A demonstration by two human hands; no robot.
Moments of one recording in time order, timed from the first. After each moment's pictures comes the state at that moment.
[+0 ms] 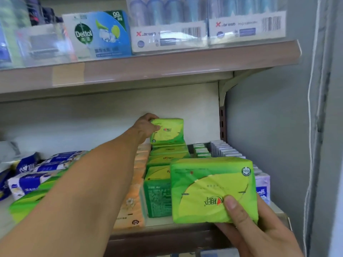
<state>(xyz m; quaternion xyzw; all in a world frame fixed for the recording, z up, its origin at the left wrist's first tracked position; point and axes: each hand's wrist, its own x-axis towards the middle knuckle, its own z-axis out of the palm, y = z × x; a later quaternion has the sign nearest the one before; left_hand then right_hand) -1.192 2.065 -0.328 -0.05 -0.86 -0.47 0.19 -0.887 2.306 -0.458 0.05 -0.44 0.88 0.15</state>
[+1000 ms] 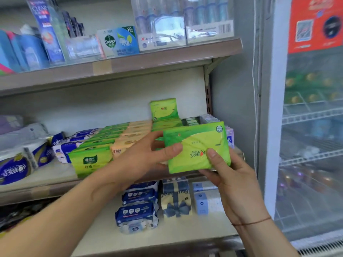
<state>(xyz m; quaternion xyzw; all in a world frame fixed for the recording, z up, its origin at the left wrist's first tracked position) -0.810 2.104 -0.387 -0.18 -0.83 -0.53 -0.01 -0.789 2.306 -0.468 0.11 -0.46 0.86 0.18</state>
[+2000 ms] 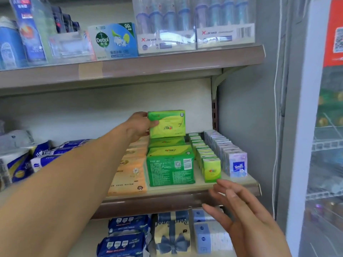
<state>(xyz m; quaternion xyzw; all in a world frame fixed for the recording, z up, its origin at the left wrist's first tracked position) -1.051 2.081 -0.334 -0.02 -0.80 -0.60 0.10 -0.828 2.317 -0.500 0.07 -0.45 0.88 0.15</state>
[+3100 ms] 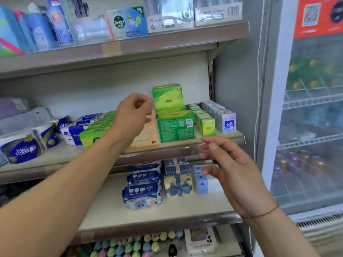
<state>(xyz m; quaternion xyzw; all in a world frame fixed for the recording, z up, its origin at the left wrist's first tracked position) -0.851 2.079 -0.365 -0.10 -0.78 -0.55 0.28 -0.756 2.299 -0.476 0.14 -0.54 0.82 0.14</state>
